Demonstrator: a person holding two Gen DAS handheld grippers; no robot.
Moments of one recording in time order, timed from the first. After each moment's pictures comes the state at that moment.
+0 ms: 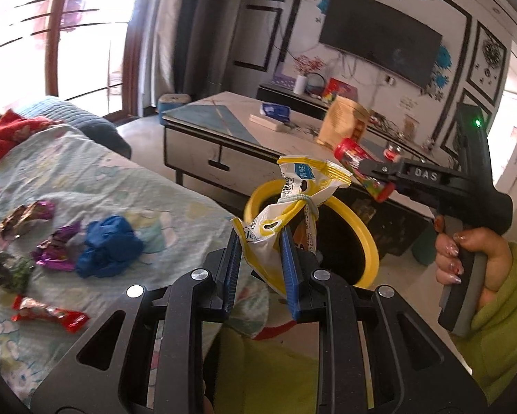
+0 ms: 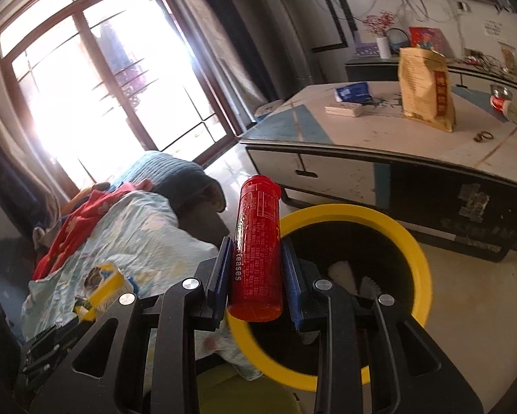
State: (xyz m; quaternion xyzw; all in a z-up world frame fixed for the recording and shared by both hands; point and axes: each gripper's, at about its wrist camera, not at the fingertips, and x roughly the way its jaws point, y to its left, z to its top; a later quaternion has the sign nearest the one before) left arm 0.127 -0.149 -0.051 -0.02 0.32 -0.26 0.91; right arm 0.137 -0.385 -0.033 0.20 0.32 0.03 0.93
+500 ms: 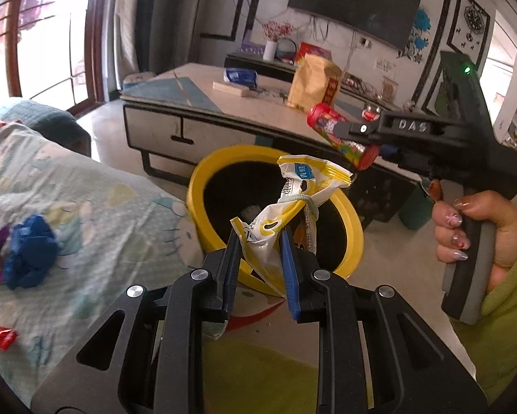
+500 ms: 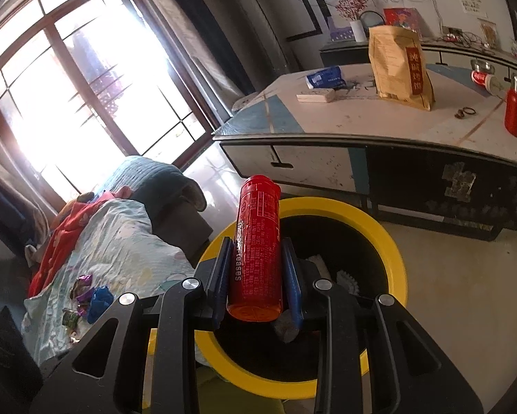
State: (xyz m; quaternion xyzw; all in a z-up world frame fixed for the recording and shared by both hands) left arm 0.150 -0.223 -0.090 0.02 0.37 -0.31 0.87; right arm 0.146 -0.429 -0.056 0.23 0.34 0.00 0.91
